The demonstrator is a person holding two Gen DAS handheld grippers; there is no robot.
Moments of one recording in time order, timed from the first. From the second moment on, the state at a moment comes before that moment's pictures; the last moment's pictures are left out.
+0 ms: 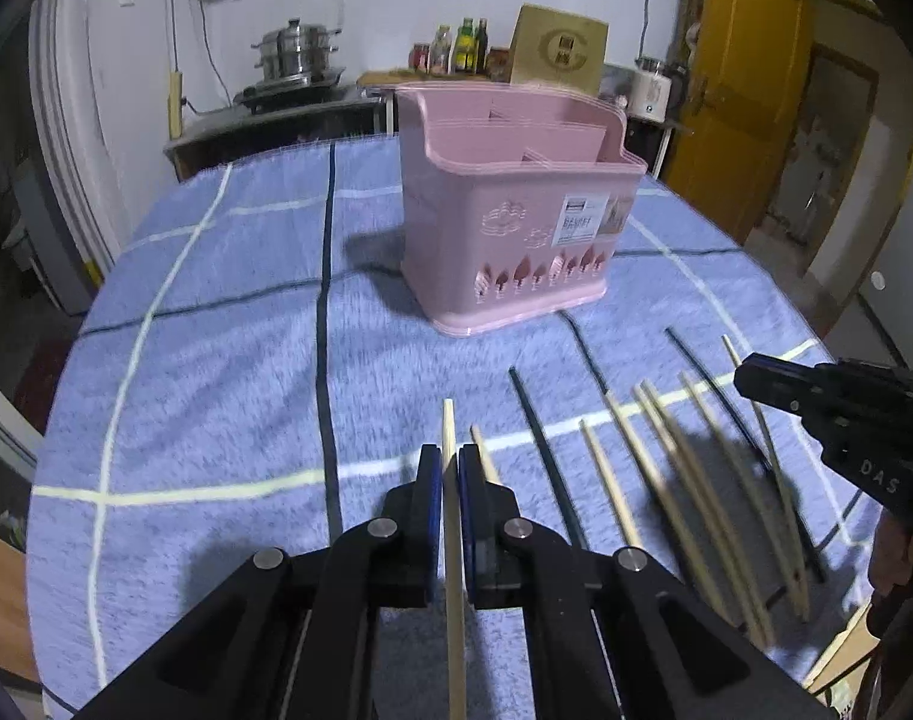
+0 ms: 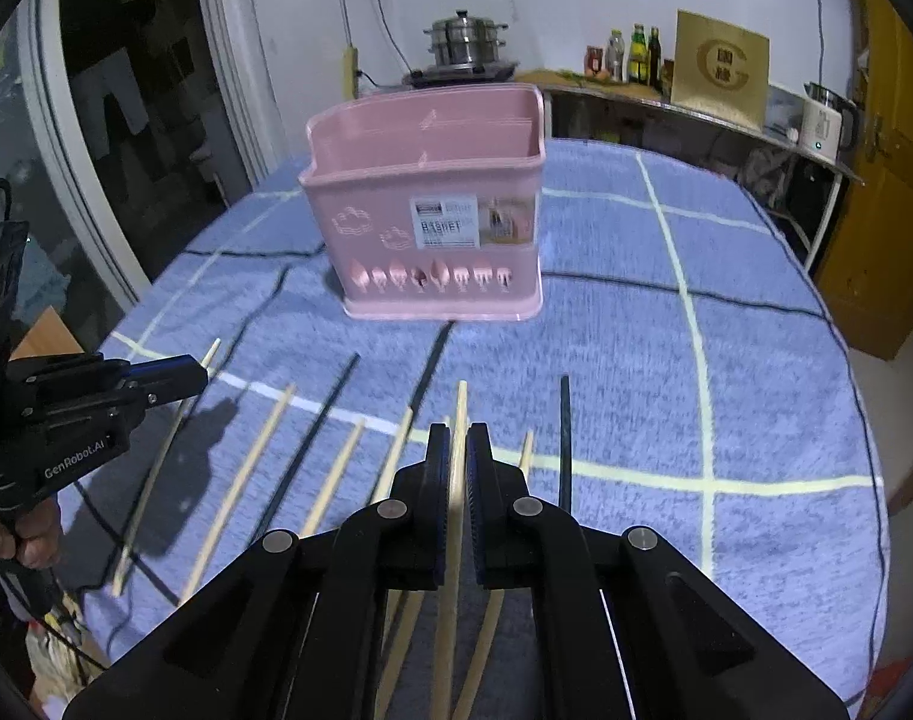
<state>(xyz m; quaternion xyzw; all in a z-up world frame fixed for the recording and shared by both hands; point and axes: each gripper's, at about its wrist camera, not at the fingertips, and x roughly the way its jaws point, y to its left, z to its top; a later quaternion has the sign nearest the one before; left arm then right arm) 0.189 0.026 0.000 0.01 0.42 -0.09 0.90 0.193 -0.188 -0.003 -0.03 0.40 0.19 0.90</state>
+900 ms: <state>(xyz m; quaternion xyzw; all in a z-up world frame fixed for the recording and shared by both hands) 0.196 0.029 0.128 -0.02 0.30 -0.13 0.94 0.204 -0.191 0.095 0.00 0.29 0.21 0.93</state>
